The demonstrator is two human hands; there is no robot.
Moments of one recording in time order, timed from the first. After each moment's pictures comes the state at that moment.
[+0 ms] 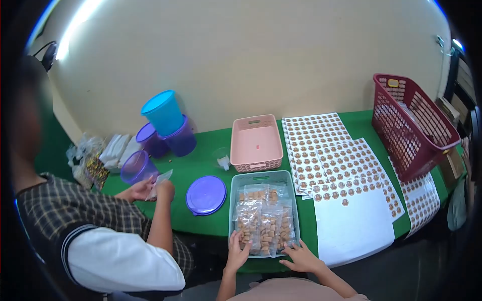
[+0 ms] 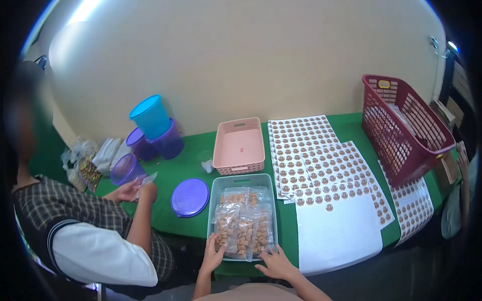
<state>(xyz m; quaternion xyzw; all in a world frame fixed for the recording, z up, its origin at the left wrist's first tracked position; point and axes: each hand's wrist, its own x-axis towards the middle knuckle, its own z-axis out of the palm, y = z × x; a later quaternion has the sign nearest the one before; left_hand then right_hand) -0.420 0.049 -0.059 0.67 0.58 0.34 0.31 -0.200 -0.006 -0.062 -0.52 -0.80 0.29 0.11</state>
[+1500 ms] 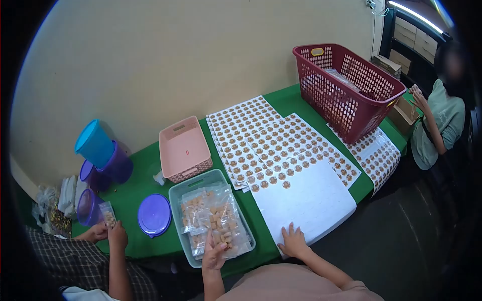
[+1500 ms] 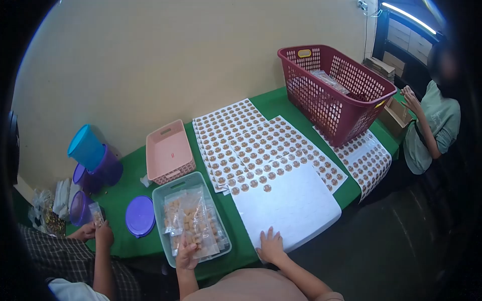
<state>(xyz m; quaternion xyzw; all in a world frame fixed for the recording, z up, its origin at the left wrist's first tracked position) -0.346 0.058 -0.017 0.29 0.22 0.41 0.84 -0.133 -0.059 -0.114 -0.80 -0.58 0.19 0.00</state>
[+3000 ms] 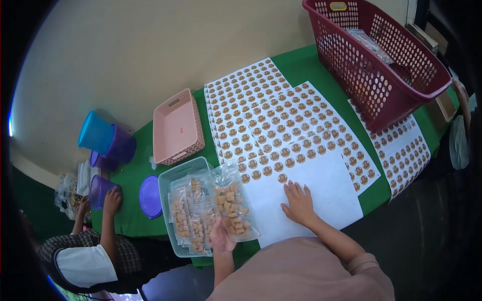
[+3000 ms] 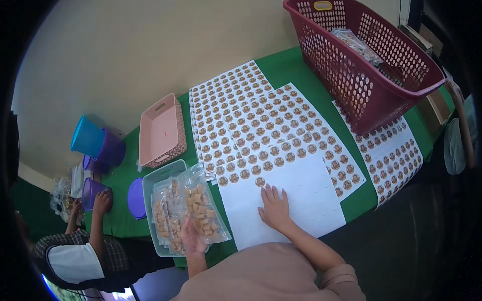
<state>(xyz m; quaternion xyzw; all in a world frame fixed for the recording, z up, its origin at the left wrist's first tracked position) -0.210 0.064 -0.029 0.22 0.25 0.46 0.82 0.003 0.022 -0.113 -0.74 -0.66 0.11 0.12</state>
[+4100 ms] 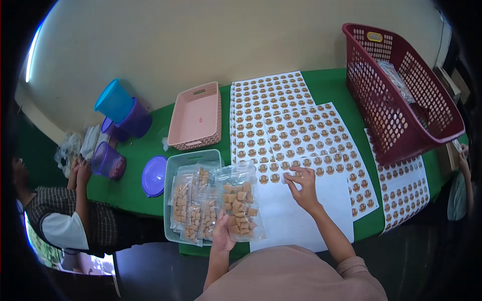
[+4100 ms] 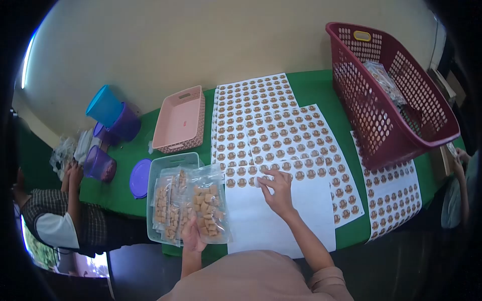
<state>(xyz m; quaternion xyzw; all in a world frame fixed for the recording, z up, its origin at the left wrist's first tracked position) -0.200 0.049 -0.024 0.22 0.25 0.49 0.81 0.039 0.083 -0.061 -0.61 -0.64 0.09 0.46</state>
